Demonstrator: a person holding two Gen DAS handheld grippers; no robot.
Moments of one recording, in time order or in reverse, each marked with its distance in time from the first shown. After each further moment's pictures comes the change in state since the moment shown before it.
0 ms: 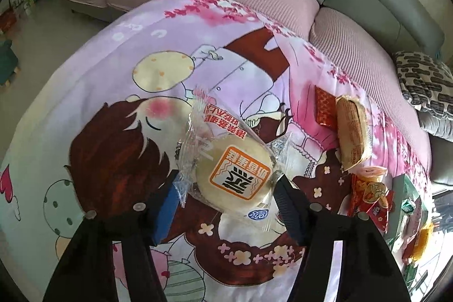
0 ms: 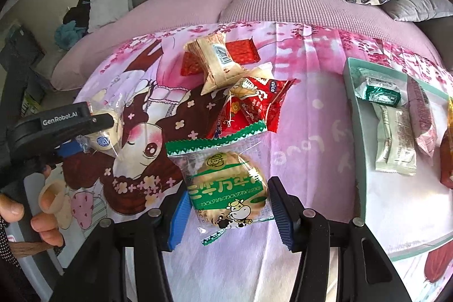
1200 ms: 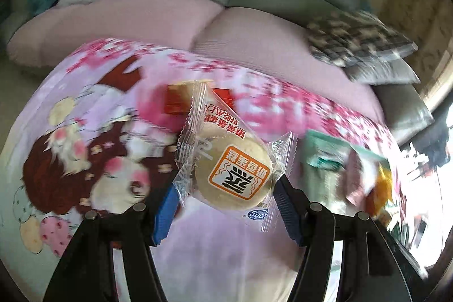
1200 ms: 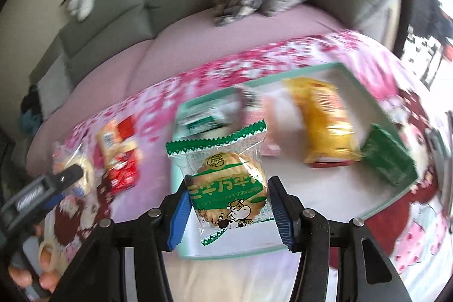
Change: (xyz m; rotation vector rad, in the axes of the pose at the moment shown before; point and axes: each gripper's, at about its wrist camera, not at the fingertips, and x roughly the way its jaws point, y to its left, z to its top) left arm -0.059 -0.164 -0.064 0.324 -0.095 -0.191; right arm -0.098 -0.177 -0.018 0.394 -0.168 -0.155
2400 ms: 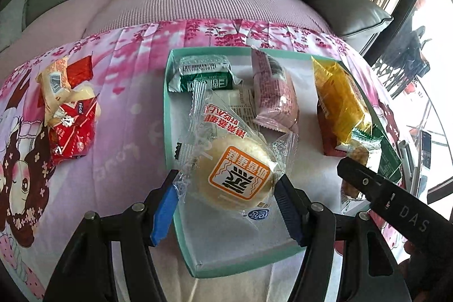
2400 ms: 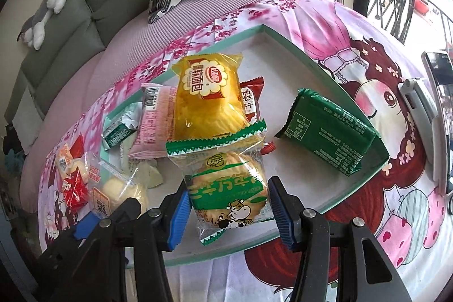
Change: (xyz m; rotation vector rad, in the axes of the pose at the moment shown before) left arm 0.067 -0.138 -0.067 0.325 0.162 -0.121; right arm 0.024 -0.081 0.001 0.174 0.077 -0.072
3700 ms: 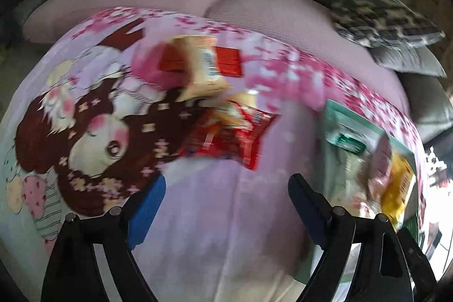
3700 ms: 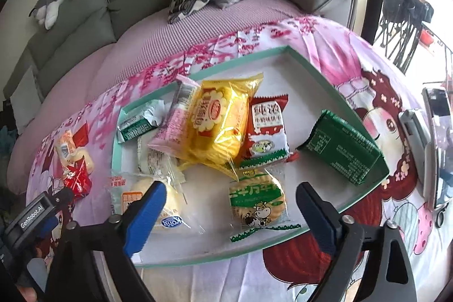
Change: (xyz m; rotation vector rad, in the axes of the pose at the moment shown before) left arm -0.040 0.131 -0.008 -0.454 -0.064 0.241; right arm -0.017 0.042 -0.006 -0.118 -0.078 -0.052
